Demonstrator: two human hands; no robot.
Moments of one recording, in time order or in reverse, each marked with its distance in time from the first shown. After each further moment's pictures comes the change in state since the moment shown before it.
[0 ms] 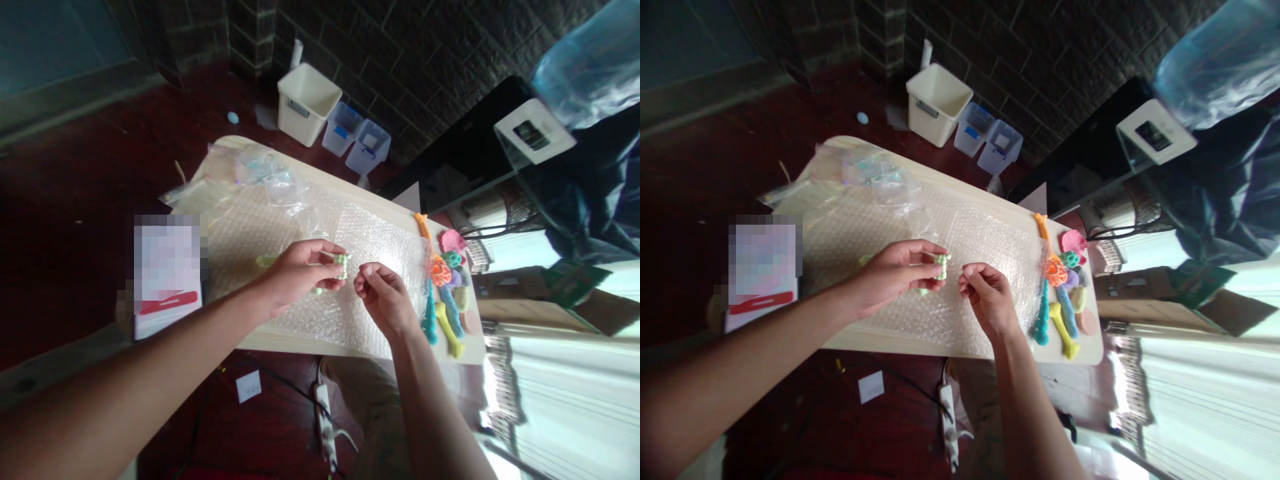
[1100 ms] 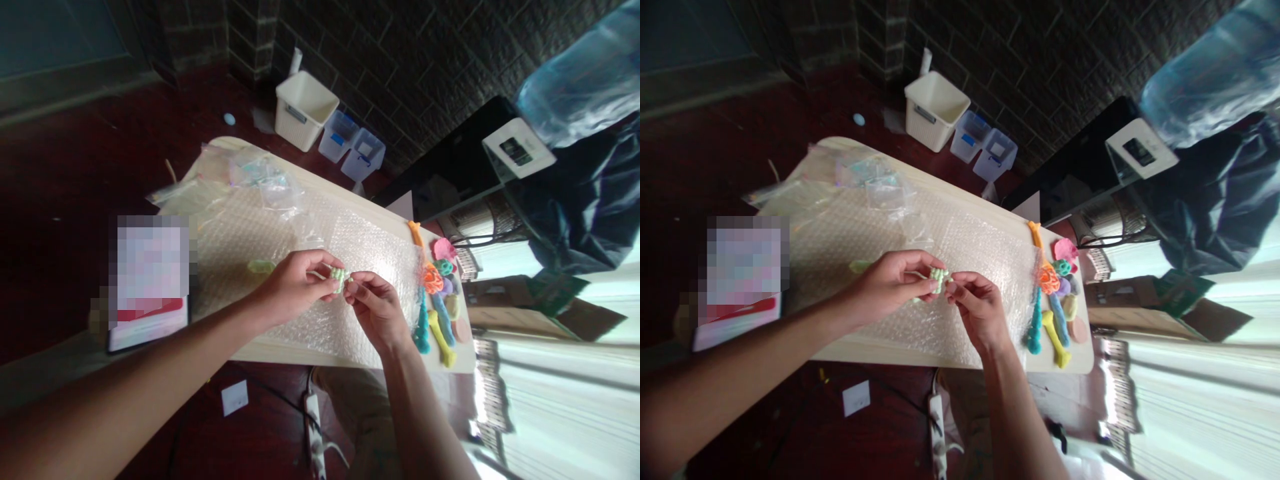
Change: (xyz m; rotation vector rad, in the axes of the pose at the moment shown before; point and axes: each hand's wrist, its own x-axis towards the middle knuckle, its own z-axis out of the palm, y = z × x) left_hand 0.000 -0.011 0.002 0.276 -0.022 0.154; right_hand -0.005 0.002 0.007 -0.009 -0.007 -0.022
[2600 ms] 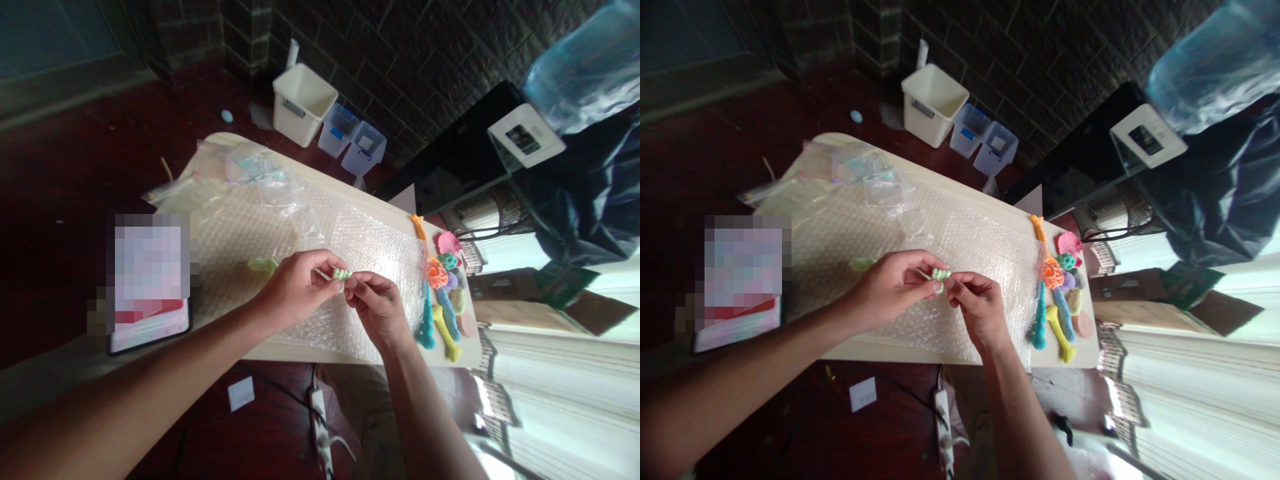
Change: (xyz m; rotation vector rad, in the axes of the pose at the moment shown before) left_hand 0.000 -0.012 -0.002 0.272 0.029 0.190; right_hand -0.002 0.003 0.008 -0.044 0.040 0.000
